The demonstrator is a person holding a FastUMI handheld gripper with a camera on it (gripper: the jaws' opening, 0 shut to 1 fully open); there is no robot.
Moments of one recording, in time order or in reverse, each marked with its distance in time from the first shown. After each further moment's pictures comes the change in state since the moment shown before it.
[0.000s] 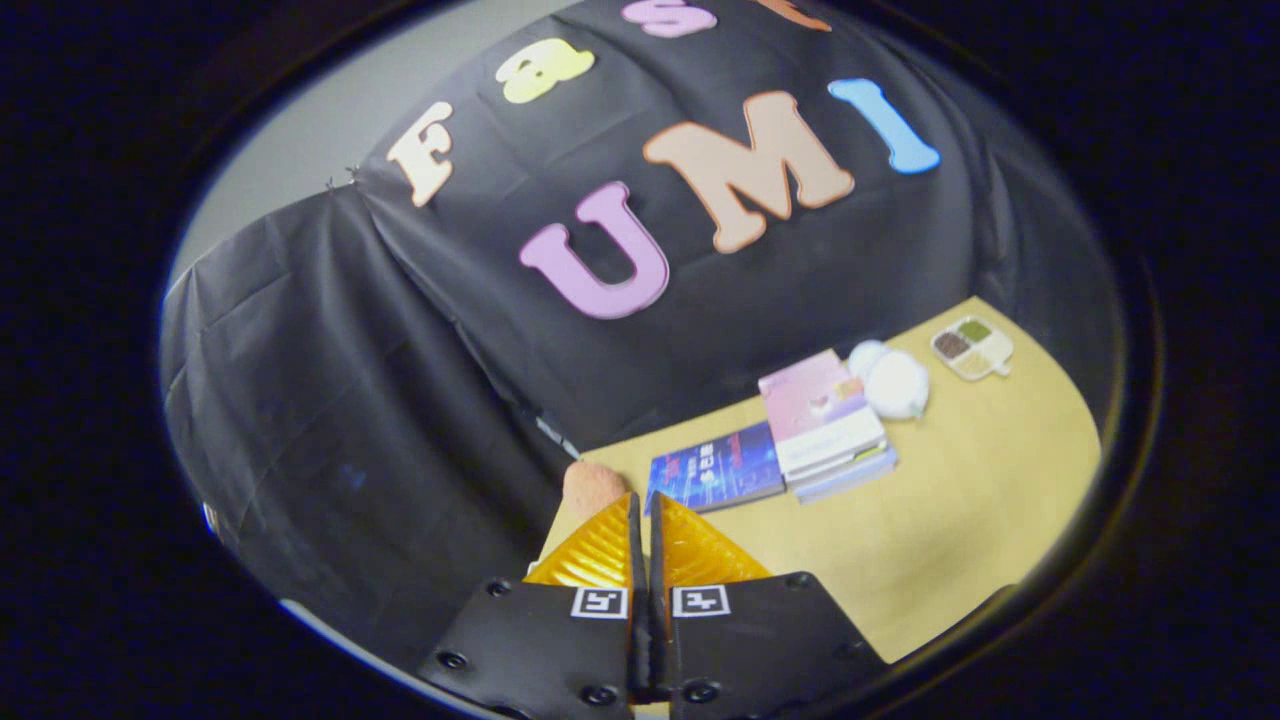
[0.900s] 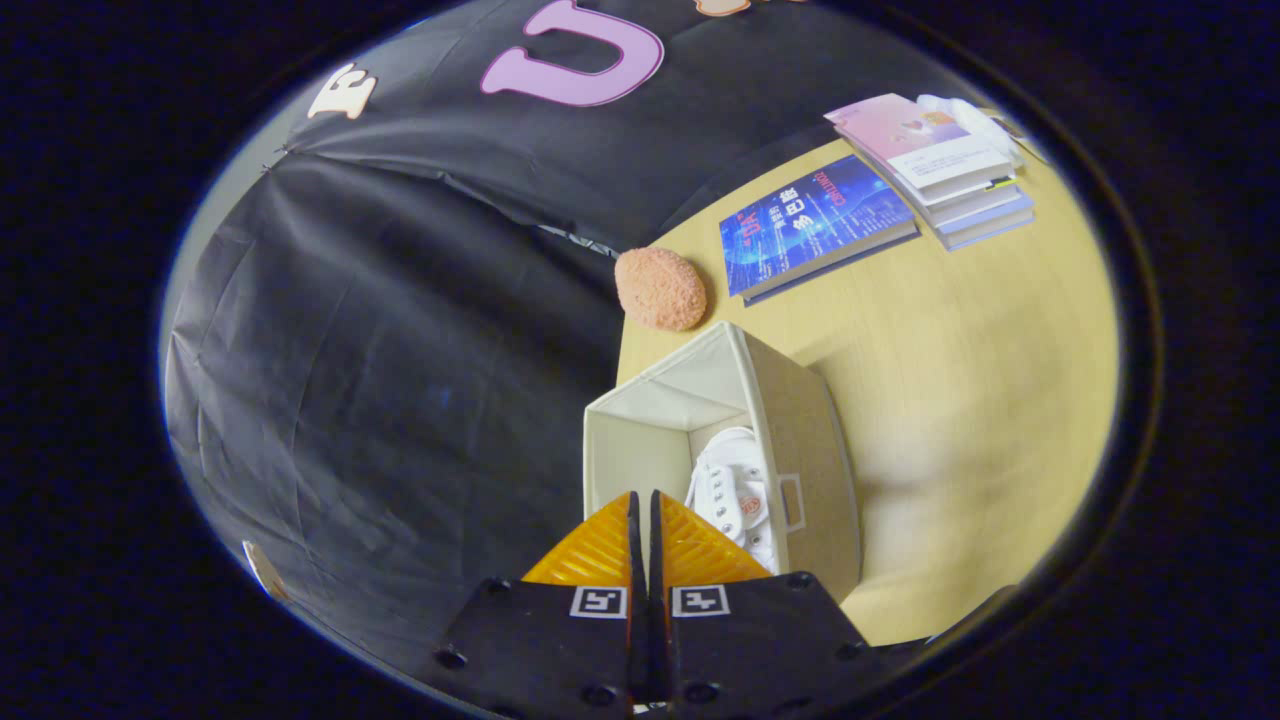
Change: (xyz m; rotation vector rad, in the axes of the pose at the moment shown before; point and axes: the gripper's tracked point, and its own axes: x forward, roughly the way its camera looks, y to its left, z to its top) arm 0.061 0.077 -0.236 0.263 0.639 0.196
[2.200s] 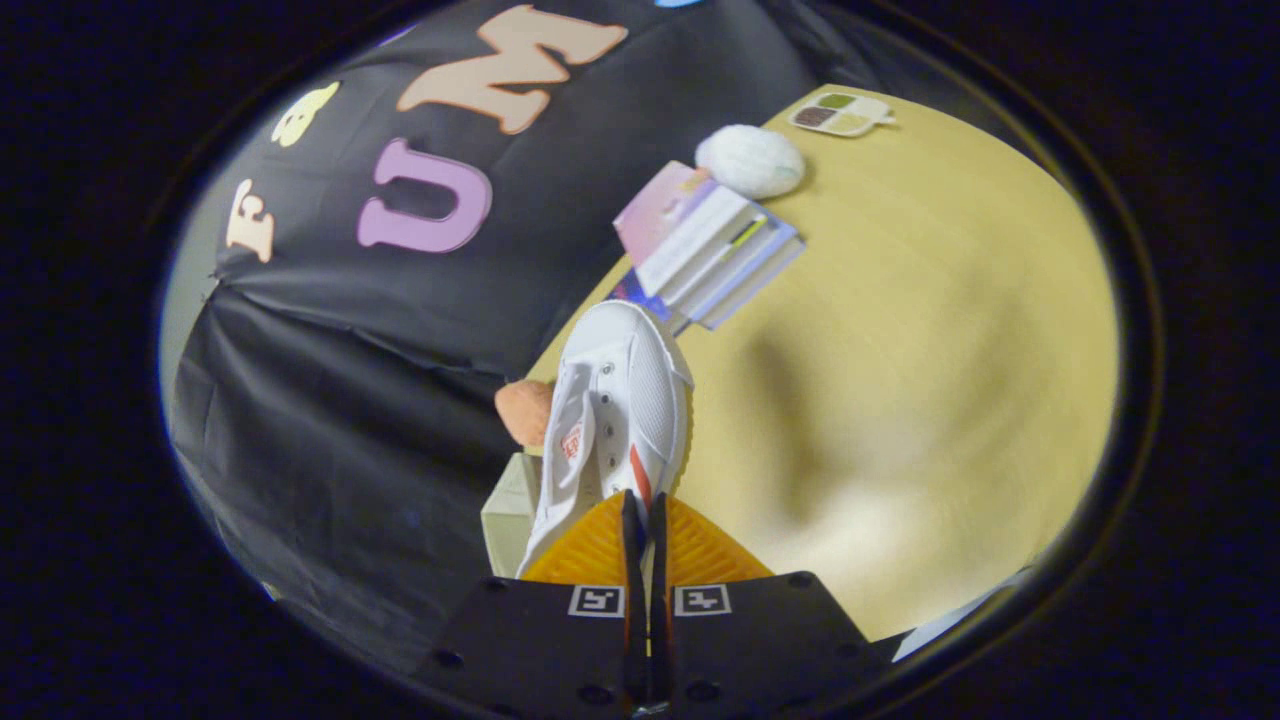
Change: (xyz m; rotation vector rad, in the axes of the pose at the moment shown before) arm -0.113 -0.133 0.056 0.219 -0.264 -0.128
